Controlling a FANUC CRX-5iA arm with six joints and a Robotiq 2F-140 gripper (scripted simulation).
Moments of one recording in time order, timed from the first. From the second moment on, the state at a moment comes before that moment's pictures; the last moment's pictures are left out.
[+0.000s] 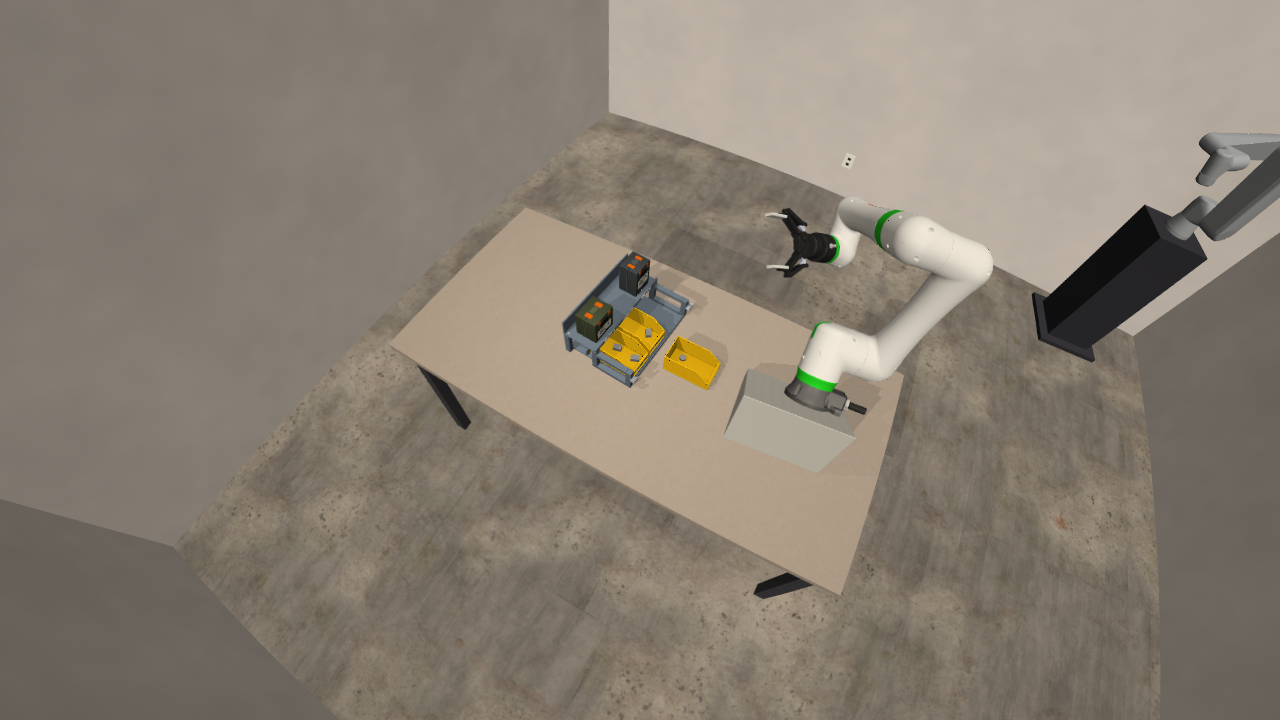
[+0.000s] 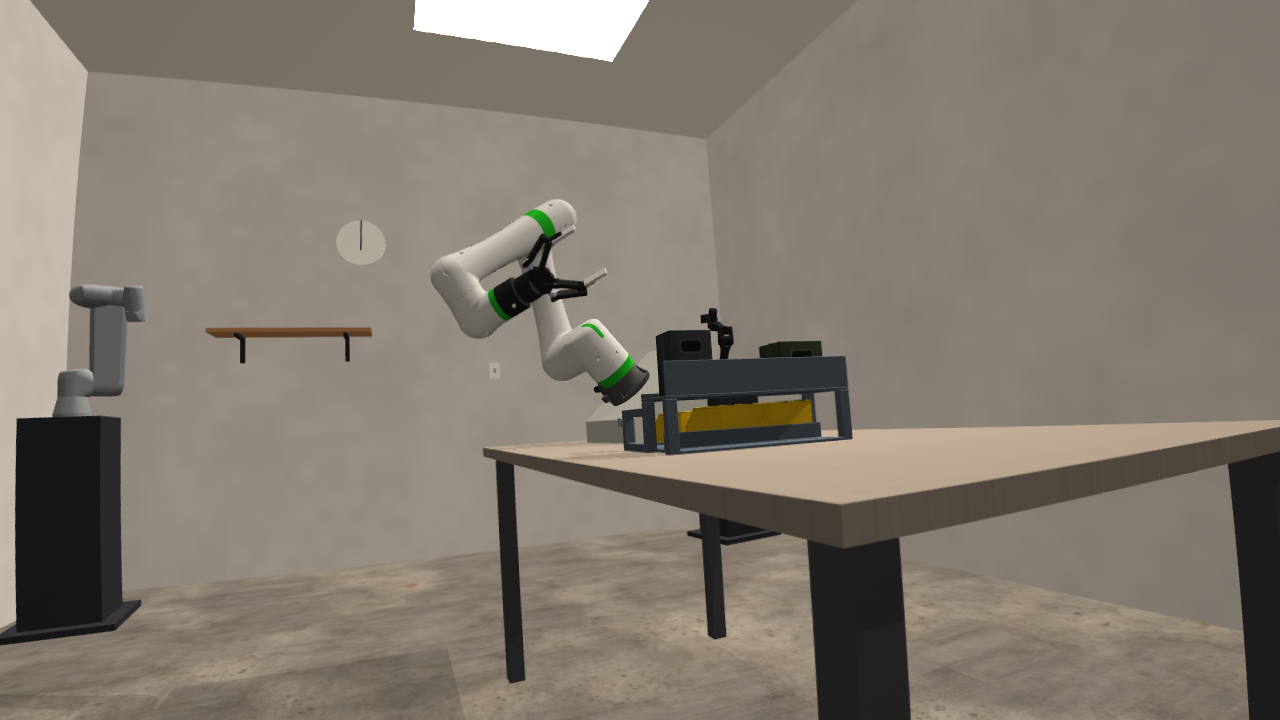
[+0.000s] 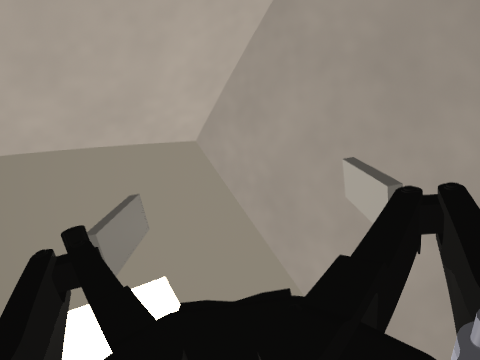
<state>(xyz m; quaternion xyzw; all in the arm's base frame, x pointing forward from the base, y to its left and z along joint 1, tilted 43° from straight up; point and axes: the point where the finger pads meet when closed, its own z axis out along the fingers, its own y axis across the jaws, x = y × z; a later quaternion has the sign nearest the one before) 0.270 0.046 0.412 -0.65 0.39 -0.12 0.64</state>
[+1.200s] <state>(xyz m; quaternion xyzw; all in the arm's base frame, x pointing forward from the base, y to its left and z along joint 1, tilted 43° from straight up) 0.272 -0.004 0.311 -0.83 0.35 0.05 0.43</state>
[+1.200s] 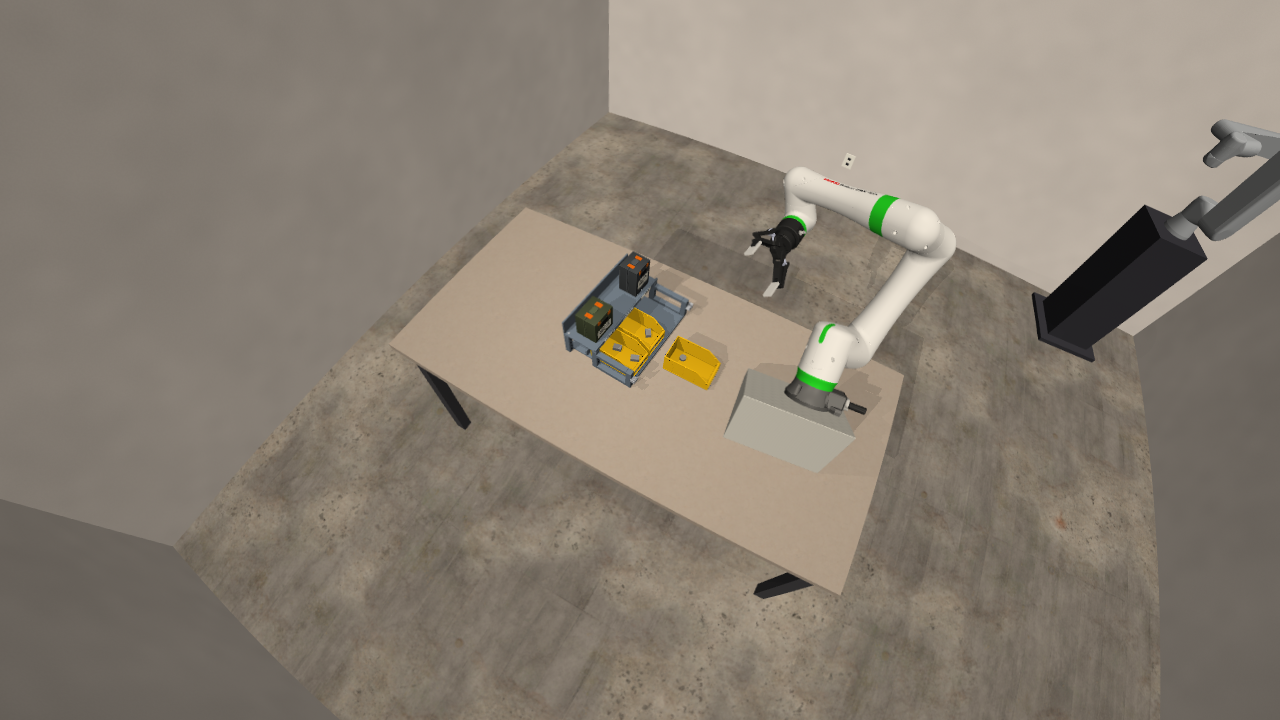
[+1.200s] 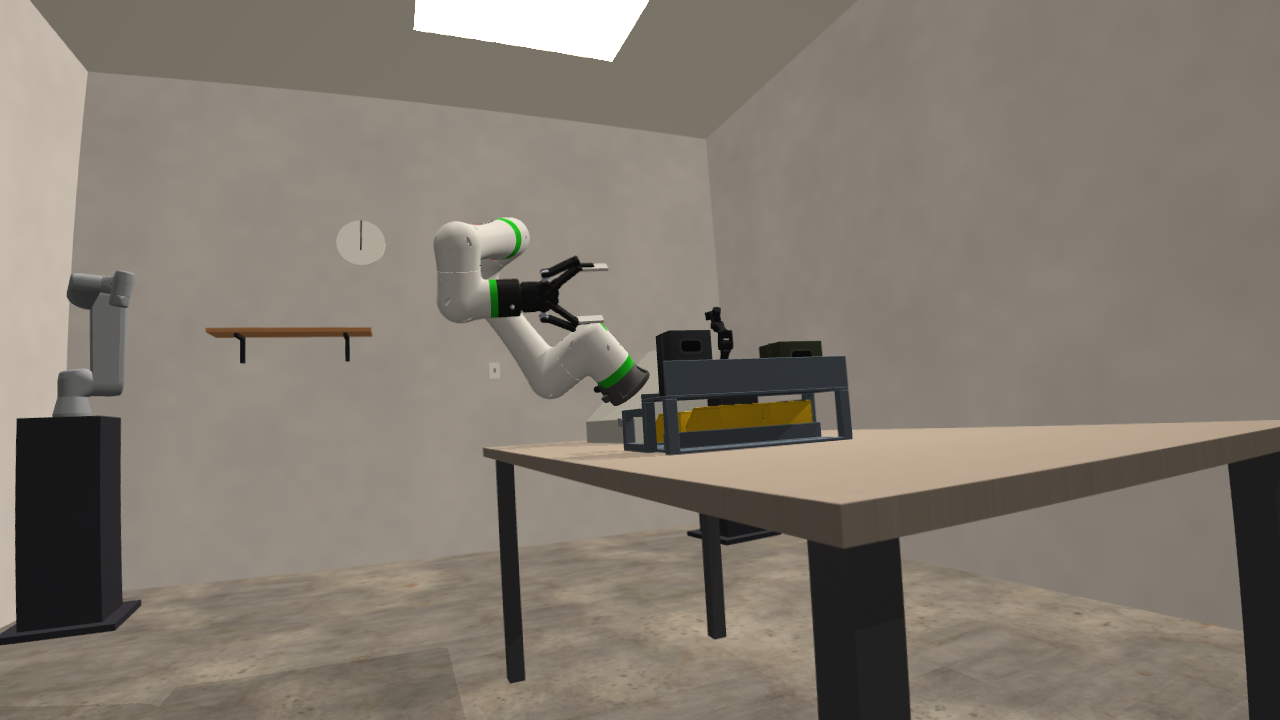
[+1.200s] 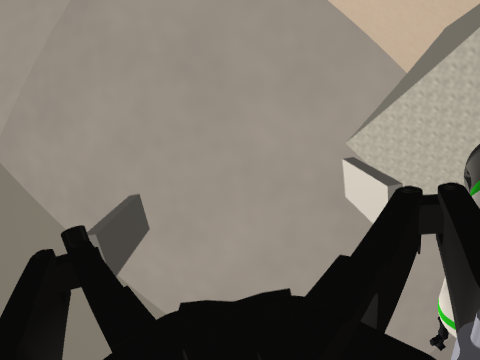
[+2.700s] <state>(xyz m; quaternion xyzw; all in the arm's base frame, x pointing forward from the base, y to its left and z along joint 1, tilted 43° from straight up) 0.489 -0.005 0.270 -1.00 0.02 0.01 0.01</state>
